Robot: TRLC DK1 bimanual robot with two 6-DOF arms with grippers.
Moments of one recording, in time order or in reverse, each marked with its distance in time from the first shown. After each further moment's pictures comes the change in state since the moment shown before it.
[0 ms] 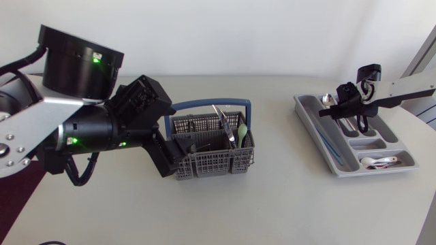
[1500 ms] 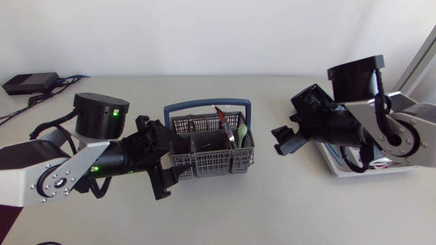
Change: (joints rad) left arm 0.150 0.115 -0.277 0.373 0.271 0.291; right arm 0.650 -1.007 -0.806 0.000 0.084 0.021
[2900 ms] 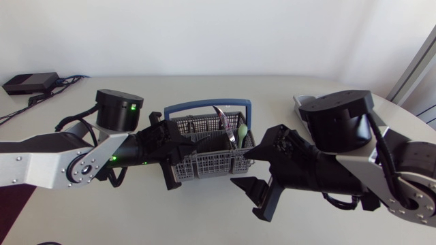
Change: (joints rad) left arm 0.005 0.152 0.061 0.105 0.063 -0.004; right arm 0.348 -0.145 -0.124 -0.018 -0.196 0.024
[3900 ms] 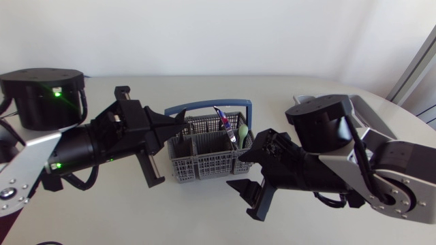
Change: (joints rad) left arm -0.039 -0.377 -0.041 -0.061 -0.051 -0.027; right arm 0.002 0.079 0.002 0.043 -0.010 -0.027
